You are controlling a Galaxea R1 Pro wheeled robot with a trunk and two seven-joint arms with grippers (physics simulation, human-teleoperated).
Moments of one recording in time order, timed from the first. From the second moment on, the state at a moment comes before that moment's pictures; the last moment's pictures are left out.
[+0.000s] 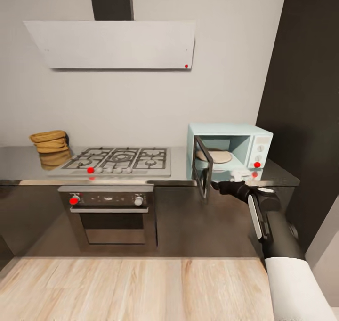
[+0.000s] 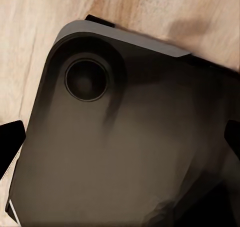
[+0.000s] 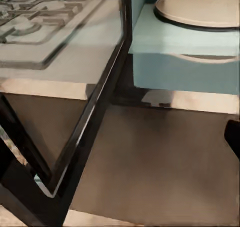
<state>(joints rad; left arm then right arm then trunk) 0.00 -0.04 0.02 -0.05 0.32 -0.10 0.00 -0.71 0.00 -0.15 -1.31 0.16 0.71 0.41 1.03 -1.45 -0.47</state>
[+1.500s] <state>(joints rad) 0.00 -0.04 0.02 -0.05 0.33 -0.10 0.00 -0.23 -0.08 -0.22 0.03 0.29 -0.05 0.04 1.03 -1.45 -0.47</state>
